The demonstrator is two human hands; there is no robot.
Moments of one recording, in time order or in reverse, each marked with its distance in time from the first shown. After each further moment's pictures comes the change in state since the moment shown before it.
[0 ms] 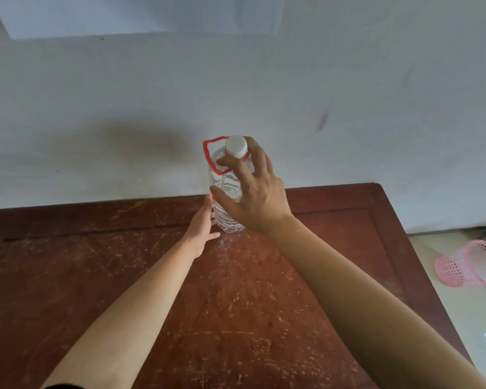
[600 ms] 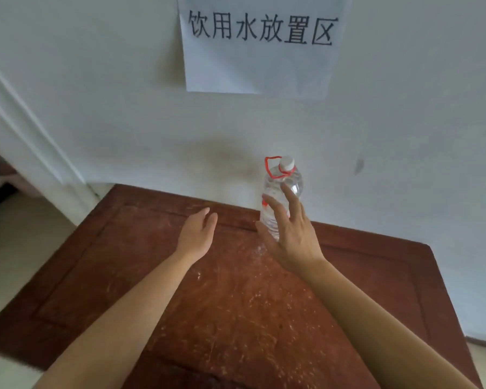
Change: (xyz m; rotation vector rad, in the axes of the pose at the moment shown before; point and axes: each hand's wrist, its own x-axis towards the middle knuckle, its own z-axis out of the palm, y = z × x) left_hand -0.155 -0.007 -0.056 0.585 0.552 0.377; right_hand -0.075 -0.030 -0.063 0.157 -0.125 -0.164
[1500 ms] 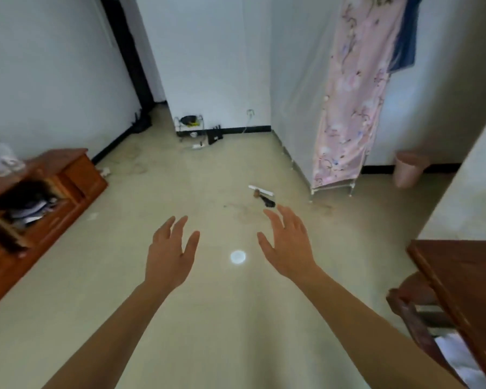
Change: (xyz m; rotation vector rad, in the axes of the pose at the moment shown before) left_hand -0.887 -0.254 -0.307 0.462 1.186 -0.957; right_hand -0.400 -0.718 0.116 0.625 -0.509 -1.046
